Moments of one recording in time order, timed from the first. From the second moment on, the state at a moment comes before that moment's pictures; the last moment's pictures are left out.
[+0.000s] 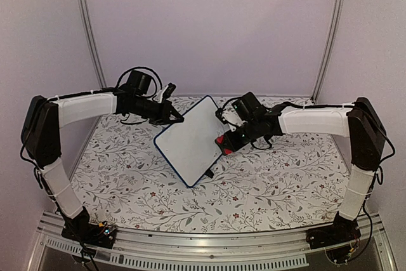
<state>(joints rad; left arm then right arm) -0.46 1.77 1.32 -0.33 0.63 -0.34 0.79 1.86 1.33 -0.36 -0.09 0.12</state>
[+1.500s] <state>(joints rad) -0.46 1.77 1.32 -0.33 0.64 -0.35 0.70 1.90 1.45 -0.39 -0.13 0.12</state>
